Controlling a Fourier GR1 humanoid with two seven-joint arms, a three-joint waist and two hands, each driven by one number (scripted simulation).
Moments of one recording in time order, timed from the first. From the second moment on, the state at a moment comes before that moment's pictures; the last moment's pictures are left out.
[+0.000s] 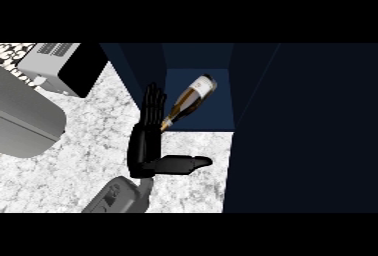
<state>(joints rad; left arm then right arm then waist) -0.32 0.12 -0.57 -1.41 0.53 0.59 -0.45 0.25 -0.10 0.31 -2.52 -0.10 0.14 0.41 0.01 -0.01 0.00</state>
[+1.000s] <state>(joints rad) 0.13 0.39 -0.58 -1.88 0.50 0.54 -0.48 0.24 -0.21 0.60 -2.51 -0.09 0.29 0.52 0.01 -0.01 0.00</state>
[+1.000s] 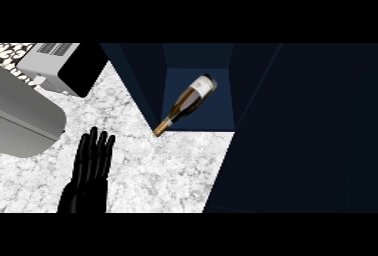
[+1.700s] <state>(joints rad) 0.35 0.57 -0.34 -2.02 0.67 0.34 -0.52 0.02 -0.08 0.74 -2.43 -0.04 0.12 0.70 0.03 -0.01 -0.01</state>
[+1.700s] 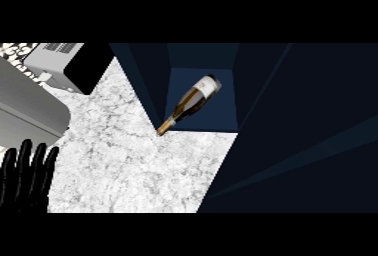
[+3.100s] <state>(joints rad) 0.46 0.75 0.03 -1.99 0.94 -0.03 -0.50 -1.17 0.00 0.63 -1.52 -0.47 -0.40 0.54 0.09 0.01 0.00</state>
